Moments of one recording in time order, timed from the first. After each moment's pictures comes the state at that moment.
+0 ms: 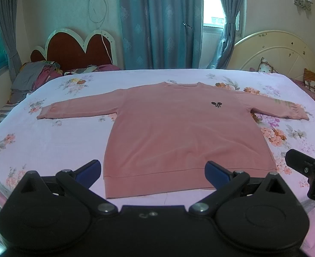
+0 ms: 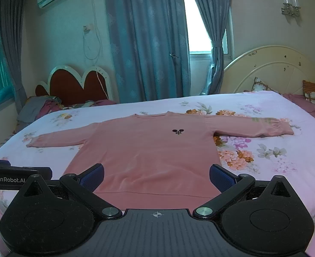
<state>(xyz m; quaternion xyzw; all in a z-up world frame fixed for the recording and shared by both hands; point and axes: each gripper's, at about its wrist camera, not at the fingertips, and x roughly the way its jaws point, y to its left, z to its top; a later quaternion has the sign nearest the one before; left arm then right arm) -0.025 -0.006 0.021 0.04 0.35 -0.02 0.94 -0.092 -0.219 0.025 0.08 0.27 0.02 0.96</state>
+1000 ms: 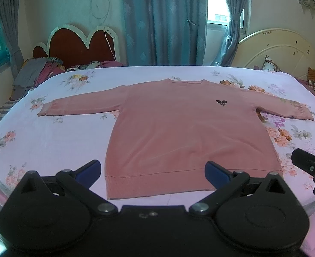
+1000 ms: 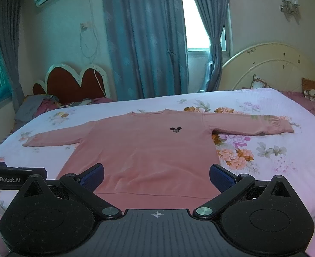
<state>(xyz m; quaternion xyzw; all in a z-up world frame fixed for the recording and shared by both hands) -0.012 -0.007 0.012 0.04 0.36 -0.01 0.93 -0.085 -0.224 0.016 0.08 0.27 0.02 0.96</state>
